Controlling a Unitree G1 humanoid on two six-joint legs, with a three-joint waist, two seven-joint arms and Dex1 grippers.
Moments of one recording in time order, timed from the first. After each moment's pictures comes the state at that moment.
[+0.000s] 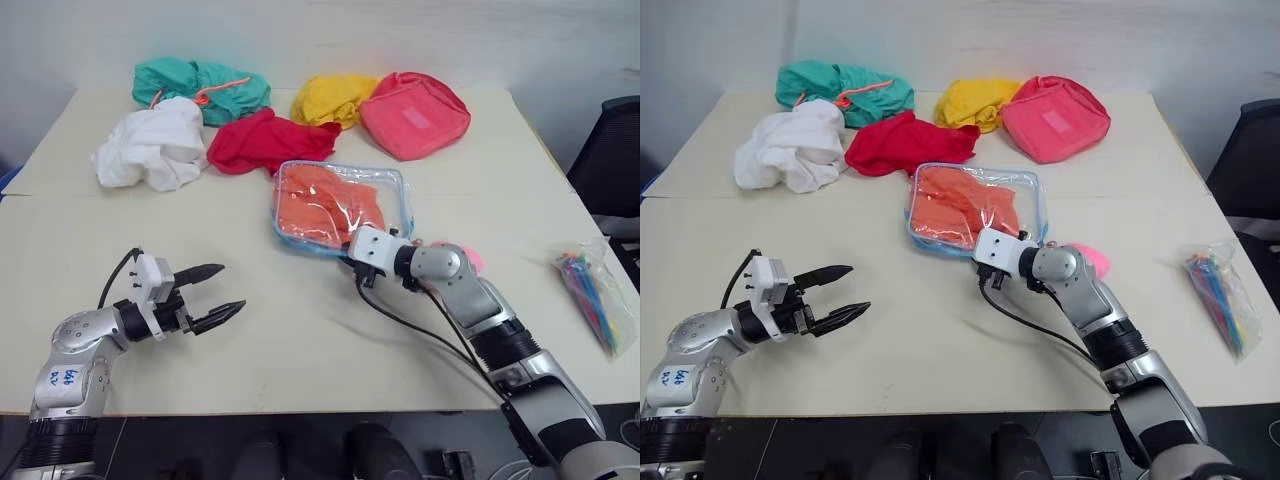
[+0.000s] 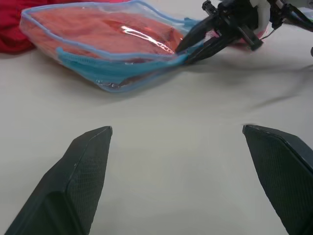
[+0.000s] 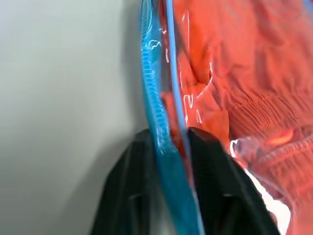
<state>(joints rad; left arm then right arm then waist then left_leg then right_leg) -0.11 0.65 0.23 -0.01 -0.50 0.19 -1.02 -0.68 -0.44 0.35 0.21 -0.13 0.12 0.82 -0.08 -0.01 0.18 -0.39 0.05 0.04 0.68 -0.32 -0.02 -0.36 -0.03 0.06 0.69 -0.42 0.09</state>
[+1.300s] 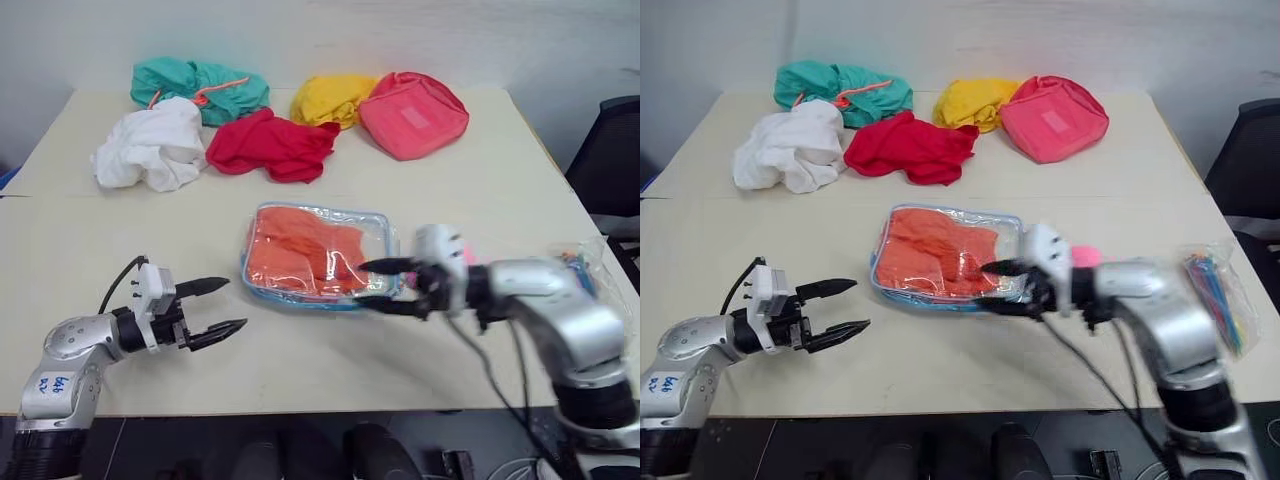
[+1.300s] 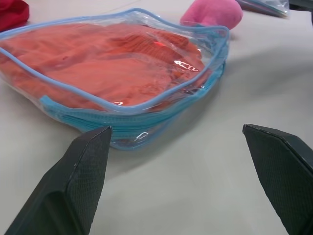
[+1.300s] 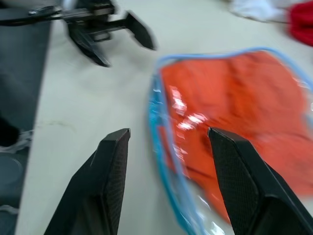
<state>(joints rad) -0.05 0.69 0.23 -0.11 -0.52 0.27 -1.09 -0.43 -0.77 -0.13 -0.47 0.48 0.81 1.08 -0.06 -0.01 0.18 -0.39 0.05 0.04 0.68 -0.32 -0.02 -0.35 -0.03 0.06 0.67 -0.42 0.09</state>
